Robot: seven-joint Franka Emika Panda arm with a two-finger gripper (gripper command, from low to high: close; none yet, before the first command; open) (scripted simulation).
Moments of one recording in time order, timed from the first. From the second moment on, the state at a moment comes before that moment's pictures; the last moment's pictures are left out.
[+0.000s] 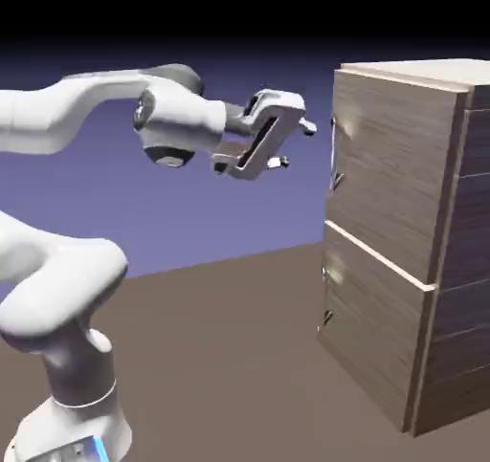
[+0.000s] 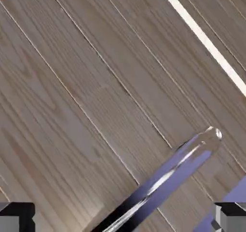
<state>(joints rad) -0.75 -1.20 0.81 -2.70 1.81 2.71 2.02</state>
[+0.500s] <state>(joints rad) -1.02 -1.42 1.10 -2.65 2.47 2.60 2.47</state>
